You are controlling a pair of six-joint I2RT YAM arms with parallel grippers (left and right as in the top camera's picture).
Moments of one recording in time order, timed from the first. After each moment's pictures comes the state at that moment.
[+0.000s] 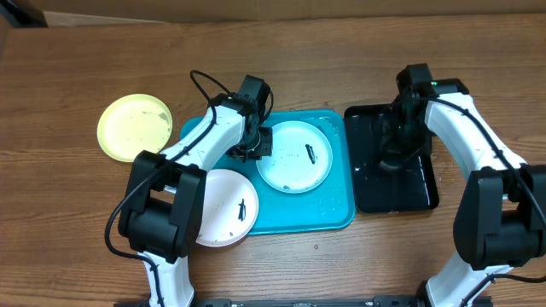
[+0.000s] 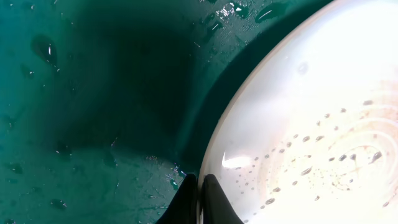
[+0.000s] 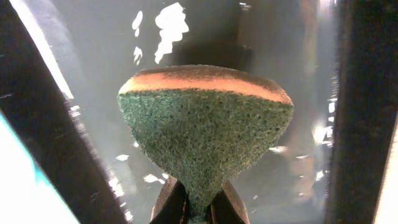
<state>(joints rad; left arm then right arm) -0.37 2.02 1.39 -0.82 0.08 -0.33 0.08 1.88 1.39 -1.09 -0.06 0.23</state>
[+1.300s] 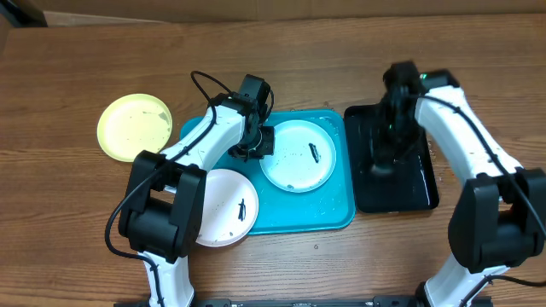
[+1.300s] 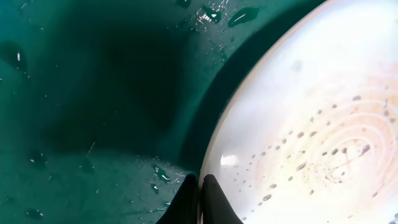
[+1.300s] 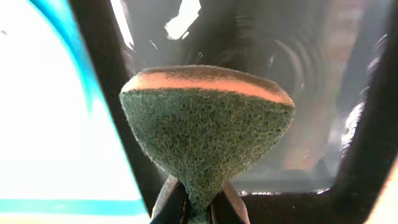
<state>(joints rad) -0.37 2.02 1.39 -0.81 0.13 -0.33 0.16 1.87 1.53 -1.29 -0.10 0.20</state>
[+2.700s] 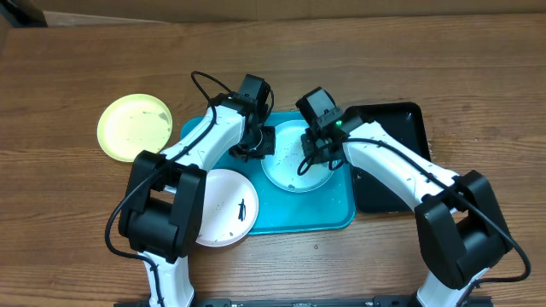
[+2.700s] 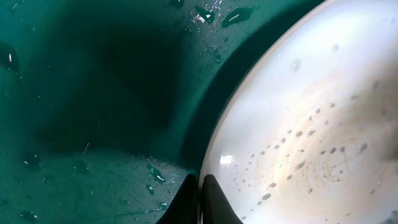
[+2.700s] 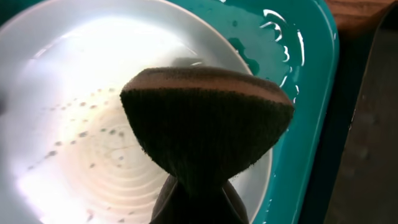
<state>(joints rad) -0.37 2.02 1.39 -0.80 0.14 -0.33 0.56 1.87 1.31 -0.72 0.10 0.32</state>
